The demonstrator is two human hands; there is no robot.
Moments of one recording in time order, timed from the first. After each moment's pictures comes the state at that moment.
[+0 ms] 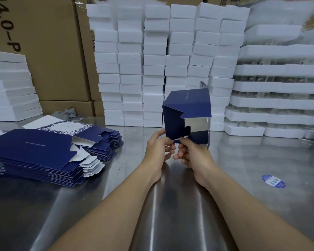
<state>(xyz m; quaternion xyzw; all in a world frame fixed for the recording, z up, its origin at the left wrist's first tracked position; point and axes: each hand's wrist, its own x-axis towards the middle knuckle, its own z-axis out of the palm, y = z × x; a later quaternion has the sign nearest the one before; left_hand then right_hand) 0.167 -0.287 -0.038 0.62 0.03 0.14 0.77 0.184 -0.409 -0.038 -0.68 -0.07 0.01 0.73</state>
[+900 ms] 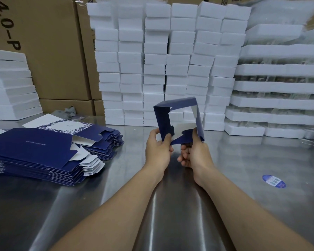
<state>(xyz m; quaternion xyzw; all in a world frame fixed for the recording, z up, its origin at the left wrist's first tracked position) 0.185 -0.291 -0.055 0.64 0.05 0.26 0.72 0.183 -0.404 -0.036 -0.65 -0.02 0.00 0.76</state>
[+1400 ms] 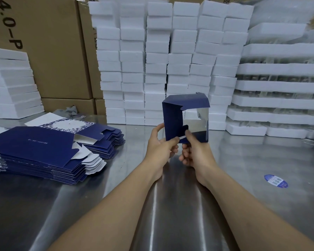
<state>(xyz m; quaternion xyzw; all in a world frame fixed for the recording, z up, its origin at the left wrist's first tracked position) 0.174 -0.285 -0.048 0.60 -0.01 0.17 0.78 0.183 -0.407 -0.037 -0.65 -0.05 0.01 0.76</state>
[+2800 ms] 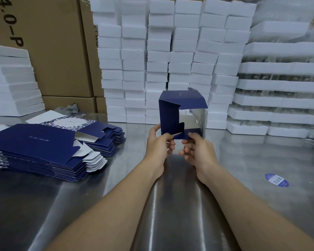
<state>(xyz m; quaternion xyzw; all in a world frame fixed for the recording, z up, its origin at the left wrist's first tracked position) 0.170 -0.284 -0.042 0.58 0.05 0.17 0.79 0.183 -0.408 -0.033 -0.64 -0.01 0.02 0.77</state>
